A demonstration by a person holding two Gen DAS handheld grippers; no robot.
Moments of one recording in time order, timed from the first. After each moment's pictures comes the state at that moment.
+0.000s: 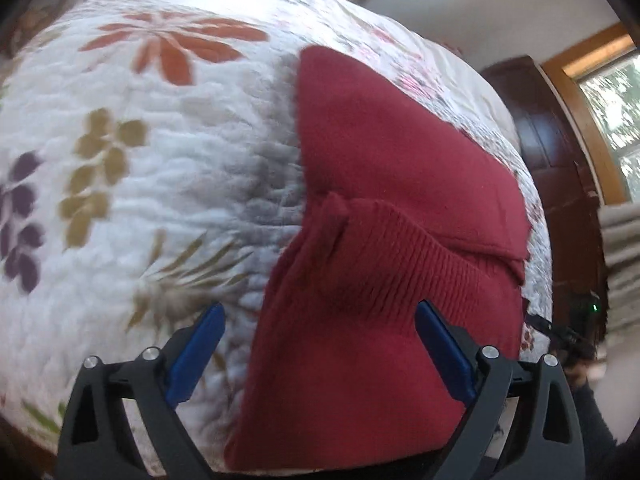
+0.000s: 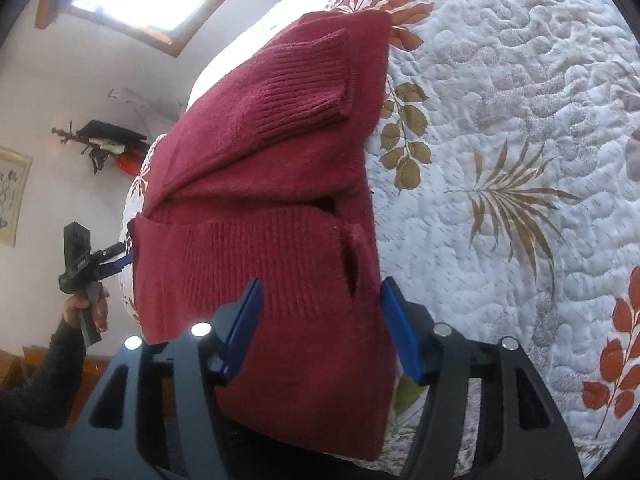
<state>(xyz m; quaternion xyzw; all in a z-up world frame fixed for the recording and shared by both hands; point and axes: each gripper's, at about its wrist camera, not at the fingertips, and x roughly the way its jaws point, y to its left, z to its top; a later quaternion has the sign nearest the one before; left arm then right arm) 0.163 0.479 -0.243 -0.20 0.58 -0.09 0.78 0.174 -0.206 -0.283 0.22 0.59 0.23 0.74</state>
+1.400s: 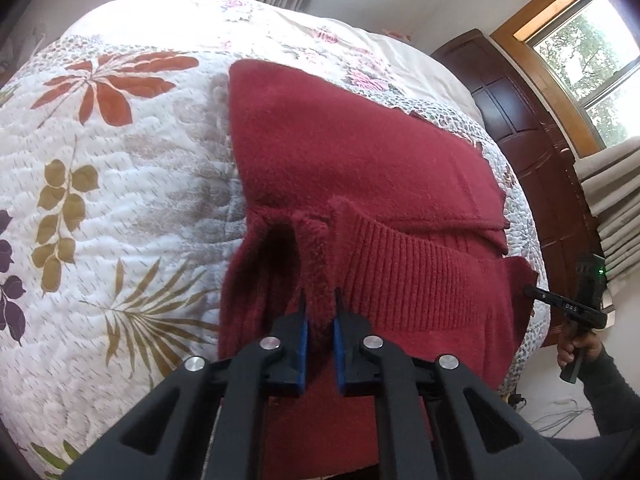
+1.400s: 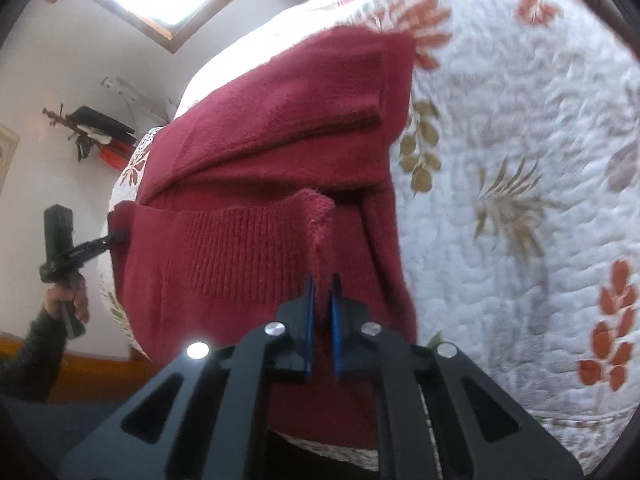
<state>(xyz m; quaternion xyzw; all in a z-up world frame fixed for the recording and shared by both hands) 0.166 0.463 -0.236 -0.15 0.55 -0.14 0.81 0.162 -0.172 -0.272 0.17 0.58 0.21 0.76</state>
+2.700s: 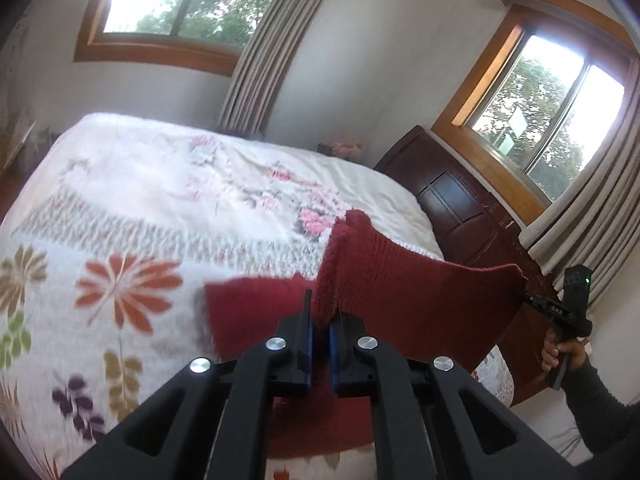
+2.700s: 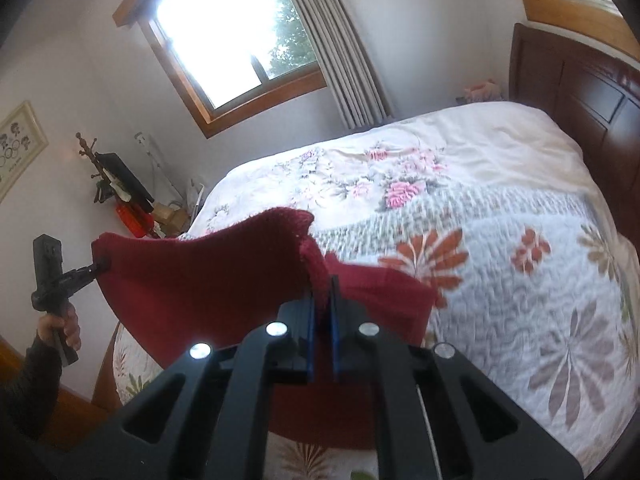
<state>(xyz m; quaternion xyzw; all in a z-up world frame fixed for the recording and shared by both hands) 0.182 0.484 -0.043 -0.16 0.35 -0.18 0.91 0.227 -0.173 -0.069 0.13 0.38 0.21 0.89</state>
